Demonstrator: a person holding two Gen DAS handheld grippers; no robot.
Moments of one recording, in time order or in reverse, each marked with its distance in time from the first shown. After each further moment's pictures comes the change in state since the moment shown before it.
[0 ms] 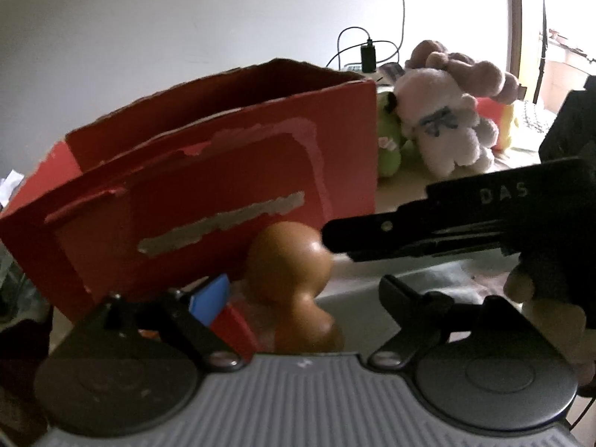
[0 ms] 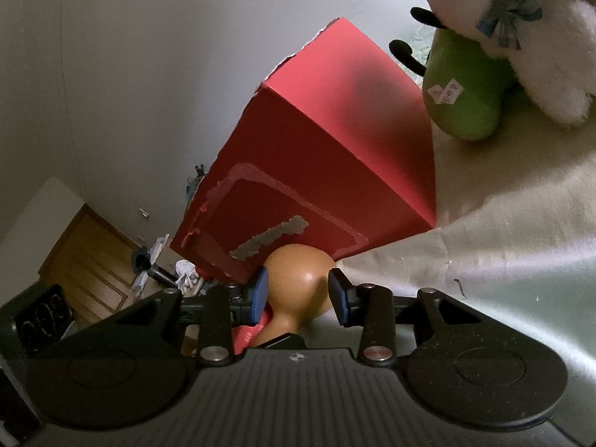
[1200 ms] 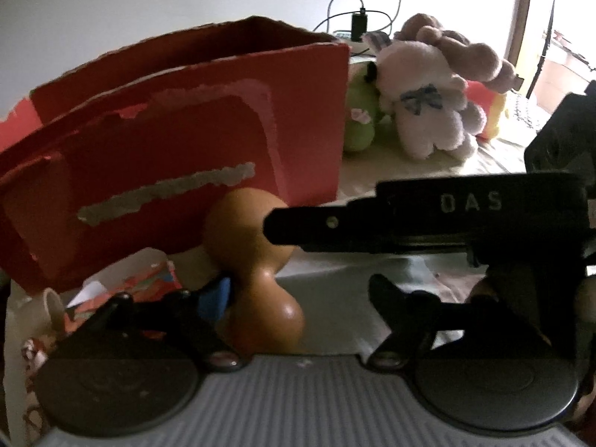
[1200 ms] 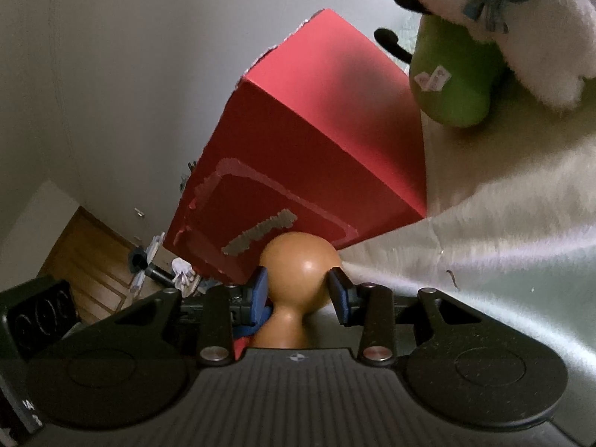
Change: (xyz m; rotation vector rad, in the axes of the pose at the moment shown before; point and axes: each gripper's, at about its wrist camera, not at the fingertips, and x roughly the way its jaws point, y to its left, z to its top) left arm 0.019 -0.015 0.012 -0.082 0.121 -0.079; right arm -0.010 -0.009 0.003 0.035 0.032 -0.018
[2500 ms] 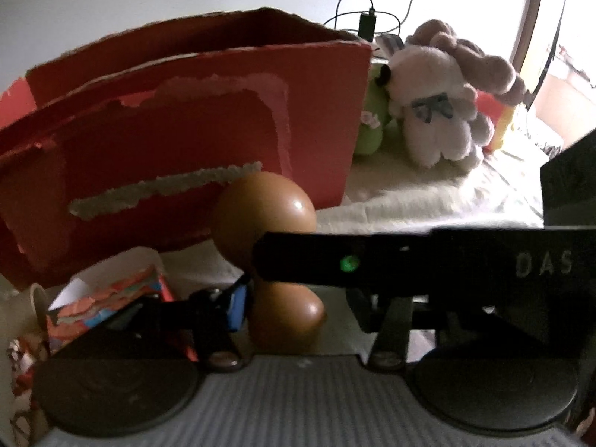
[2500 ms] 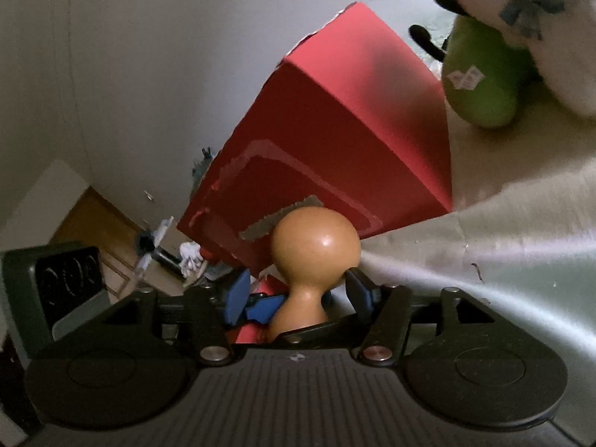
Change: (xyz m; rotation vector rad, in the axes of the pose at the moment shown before) left arm 0.012 0.005 0.007 -0.032 0.013 -0.027; right arm 0.005 0.018 -0.006 -0.078 0.019 0.025
